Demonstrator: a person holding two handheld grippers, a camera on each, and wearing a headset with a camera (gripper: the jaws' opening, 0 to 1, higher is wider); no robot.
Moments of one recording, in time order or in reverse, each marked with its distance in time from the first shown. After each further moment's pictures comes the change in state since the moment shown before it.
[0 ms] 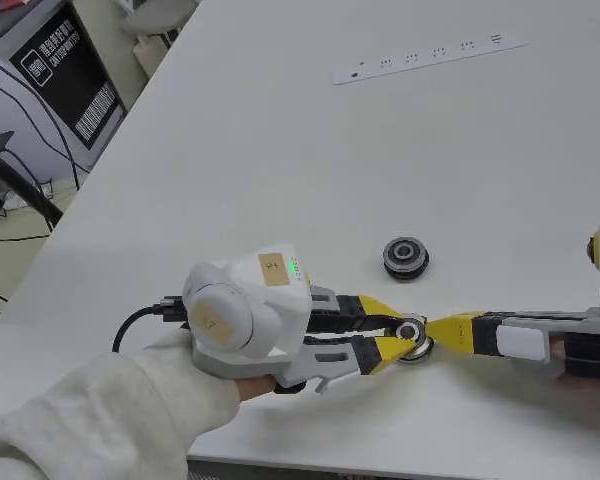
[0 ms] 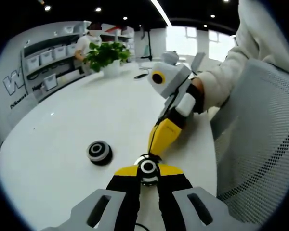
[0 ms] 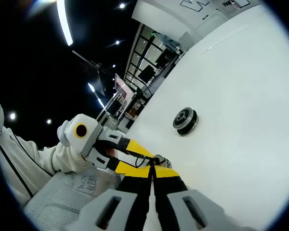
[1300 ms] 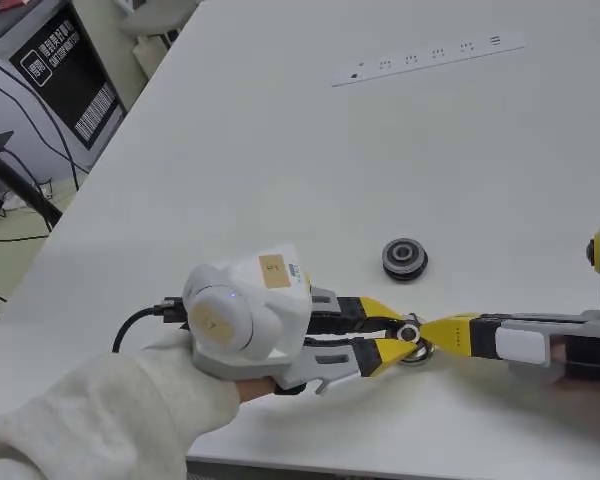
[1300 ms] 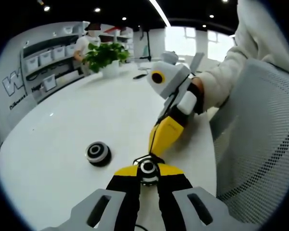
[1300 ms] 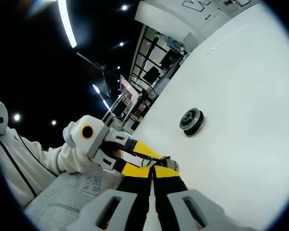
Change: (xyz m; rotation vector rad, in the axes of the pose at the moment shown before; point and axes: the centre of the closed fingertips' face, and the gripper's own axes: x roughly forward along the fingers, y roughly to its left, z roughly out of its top) left arm 0.002 -0.001 0.001 0.005 -0.004 -0.007; right arm 0.001 0.009 0.002 0.005 -0.013 0.052
